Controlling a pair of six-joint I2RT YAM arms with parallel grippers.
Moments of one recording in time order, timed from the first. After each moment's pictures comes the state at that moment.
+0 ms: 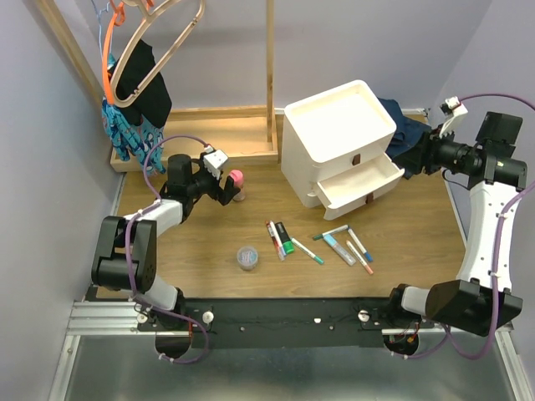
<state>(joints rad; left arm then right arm) -0.12 1.51 0.71 0.36 0.65 0.30 -0.34 1.26 1.46 -0.93 -0.95 -0.29</state>
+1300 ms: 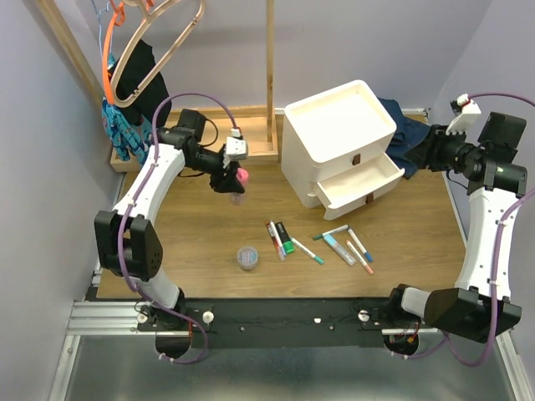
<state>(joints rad) -0.17 1.65 1.48 -1.04 1.00 1.08 -0.34 1.22 1.44 -0.84 -0.71 -0.12</state>
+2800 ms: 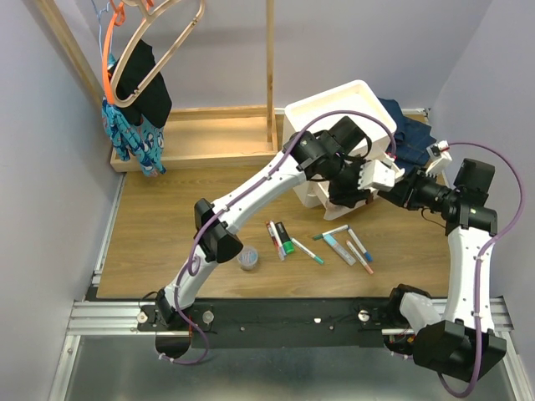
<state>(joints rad) -0.97 2.22 2.54 -1.21 0.52 0.70 -0.34 0.96 0.97 -0.71 -0.92 0.10</state>
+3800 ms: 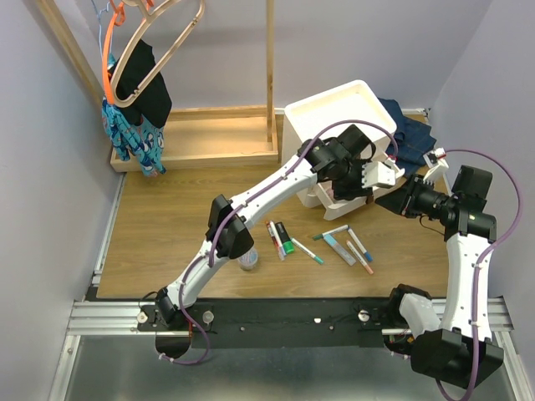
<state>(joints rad) -0.96 2.38 2.56 -1.07 0.33 0.68 -0.34 0.90 0.95 -0.79 -0.93 0.09</state>
